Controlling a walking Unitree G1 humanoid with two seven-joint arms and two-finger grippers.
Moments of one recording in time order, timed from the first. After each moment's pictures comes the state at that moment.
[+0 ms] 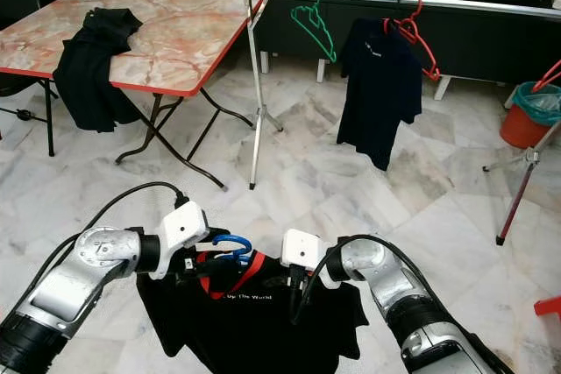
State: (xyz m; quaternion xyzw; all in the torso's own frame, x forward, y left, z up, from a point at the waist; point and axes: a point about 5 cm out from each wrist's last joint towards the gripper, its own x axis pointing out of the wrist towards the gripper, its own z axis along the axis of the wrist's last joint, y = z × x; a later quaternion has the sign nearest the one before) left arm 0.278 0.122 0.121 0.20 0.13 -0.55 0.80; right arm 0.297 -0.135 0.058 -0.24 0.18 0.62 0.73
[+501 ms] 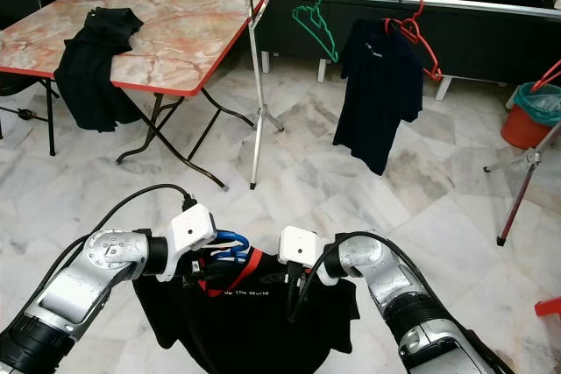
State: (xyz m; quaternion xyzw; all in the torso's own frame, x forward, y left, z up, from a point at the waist) left arm 0.276 0.115 0.115 0.20 0.13 -0.56 0.79; right arm 0.300 -0.130 0.062 -0.24 0.17 0.62 0.73
